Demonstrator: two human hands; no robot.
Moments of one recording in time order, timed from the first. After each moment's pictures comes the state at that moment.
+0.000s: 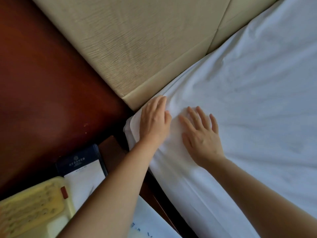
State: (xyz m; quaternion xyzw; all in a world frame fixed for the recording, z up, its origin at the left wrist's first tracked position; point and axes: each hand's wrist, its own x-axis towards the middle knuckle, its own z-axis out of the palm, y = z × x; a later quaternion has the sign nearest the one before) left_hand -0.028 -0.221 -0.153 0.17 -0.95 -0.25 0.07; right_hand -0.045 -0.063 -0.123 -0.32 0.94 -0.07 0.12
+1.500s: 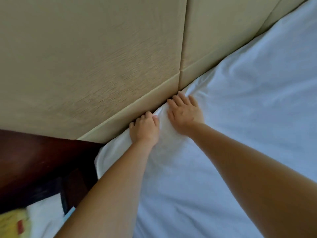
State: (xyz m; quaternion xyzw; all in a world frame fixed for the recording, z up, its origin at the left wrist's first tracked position) left_hand -0.153 -0.175 -0.143 0.37 -0.91 -0.17 -0.10; right_hand -0.244 -0.077 -0.137 -0.38 0.91 0.00 0.18
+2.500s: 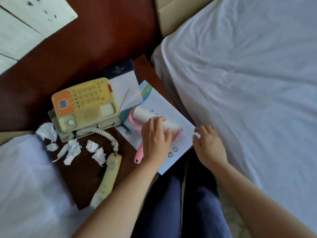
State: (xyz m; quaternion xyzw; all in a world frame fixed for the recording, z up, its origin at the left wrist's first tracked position) left_hand 0.277 -0.108 -0.076 0.29 -0.92 -0.26 0.03; right_hand 0.200 0.036 -0.074 -0.20 0.92 -0.18 0.29
